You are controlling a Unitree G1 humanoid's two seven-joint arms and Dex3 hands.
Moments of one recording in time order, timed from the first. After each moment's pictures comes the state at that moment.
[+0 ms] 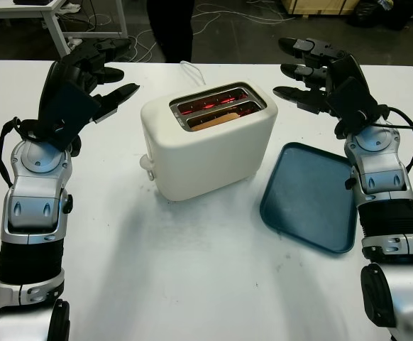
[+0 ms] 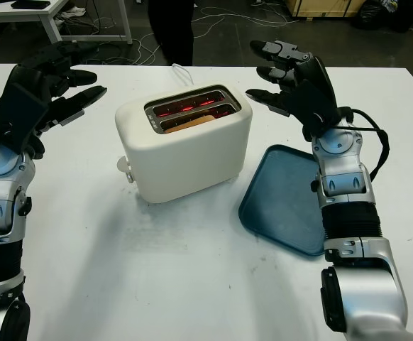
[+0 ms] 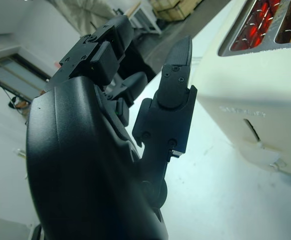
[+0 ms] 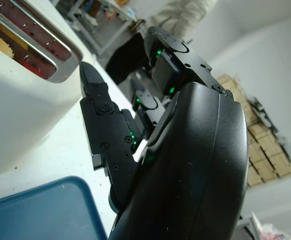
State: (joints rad) left arm -0.48 0.36 0.12 -0.18 0.05 0.31 -0.15; right arm -0.71 -0.39 -0.06 0.40 -0.10 -0.07 0.22
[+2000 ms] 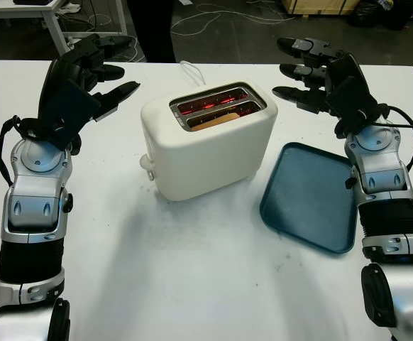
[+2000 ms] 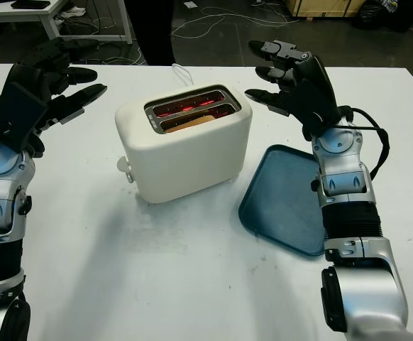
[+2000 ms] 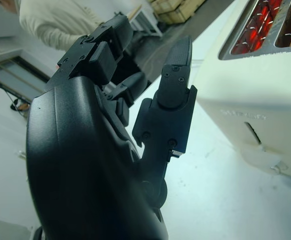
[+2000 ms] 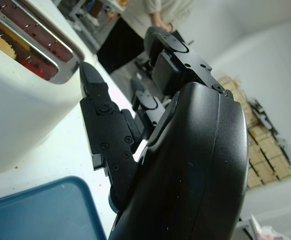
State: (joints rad) left arm -0.49 0.36 0.12 -0.18 0.05 0.30 -0.15; right arm -0.71 -0.39 -0.06 0.39 -0.10 -0.06 0.23
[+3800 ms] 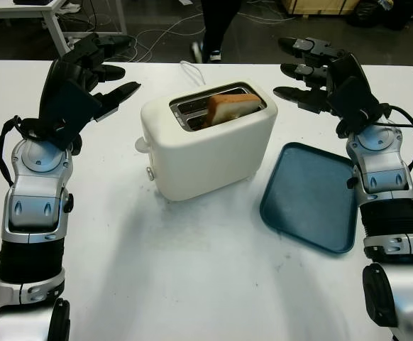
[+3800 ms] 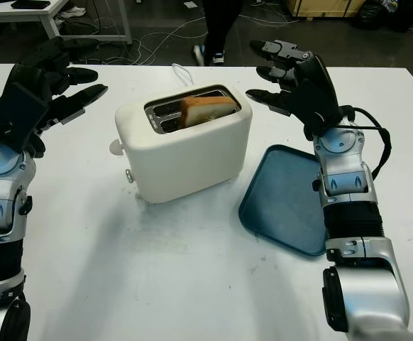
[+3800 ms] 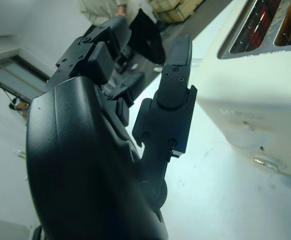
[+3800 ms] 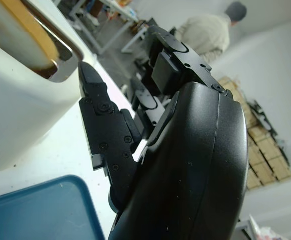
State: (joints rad) left arm -0.49 0.36 0.11 -0.18 0.05 0.31 -0.15; right arm -0.71 -0.40 -0.06 0.39 -0.09 -0.07 0.25
